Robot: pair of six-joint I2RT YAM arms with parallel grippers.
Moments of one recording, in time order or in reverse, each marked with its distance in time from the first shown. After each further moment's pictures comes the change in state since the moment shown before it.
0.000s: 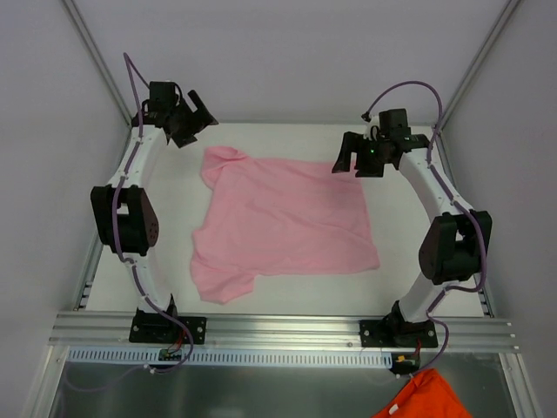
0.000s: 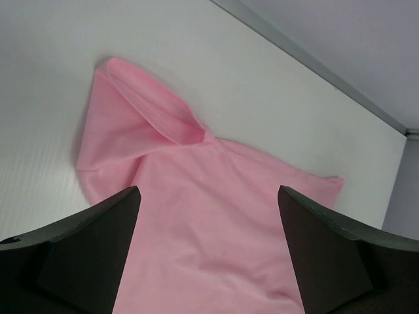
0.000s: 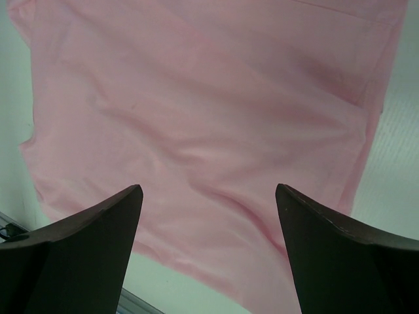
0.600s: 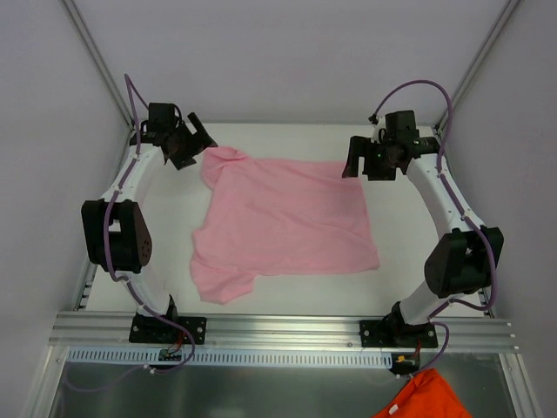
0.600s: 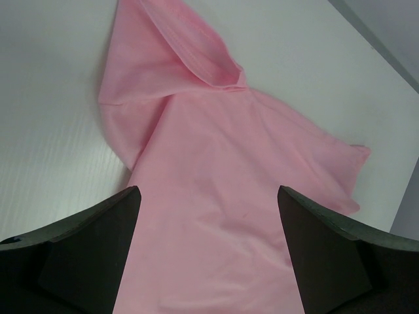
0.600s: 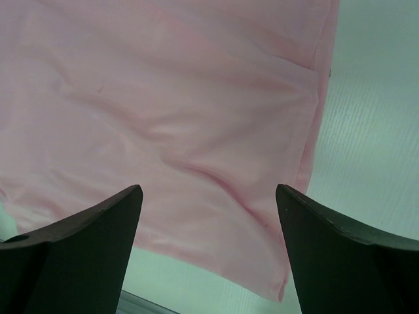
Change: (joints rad) left arm 0.000 -0.227 -0.332 0.040 0.008 0.000; right arm -0.002 -0.130 -0.026 -0.111 0.136 -0.051
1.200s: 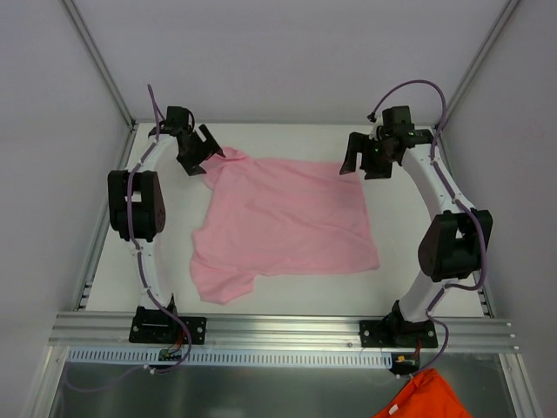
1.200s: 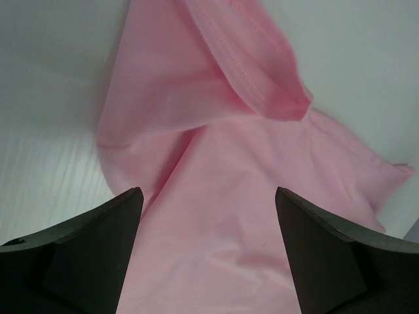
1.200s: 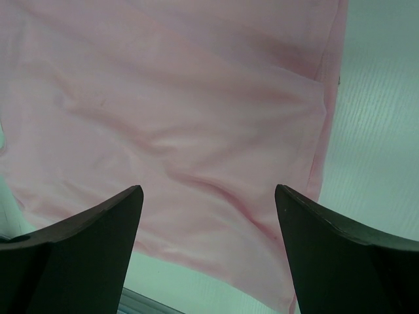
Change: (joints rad) left arm 0.000 0.360 0.240 -0.074 0.039 -0.034; right arm -0.021 0.131 0.087 -0.013 -0.037 0.043
